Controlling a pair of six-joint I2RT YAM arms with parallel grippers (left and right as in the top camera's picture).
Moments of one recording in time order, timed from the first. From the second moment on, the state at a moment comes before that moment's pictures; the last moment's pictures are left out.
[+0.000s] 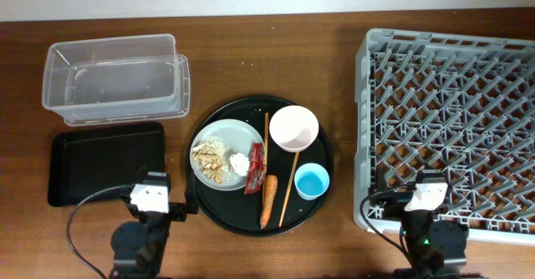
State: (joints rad) left arm -0.05 0.19 0.11 -0.13 0.03 0.04; right arm 0.03 0.04 0.14 -0.31 0.02 0.01
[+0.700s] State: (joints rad) left arm -0.05 1.14 1.13 -0.94 0.12 0.00; right arm 0.03 0.94 0.94 -0.98 -0.05 0.05
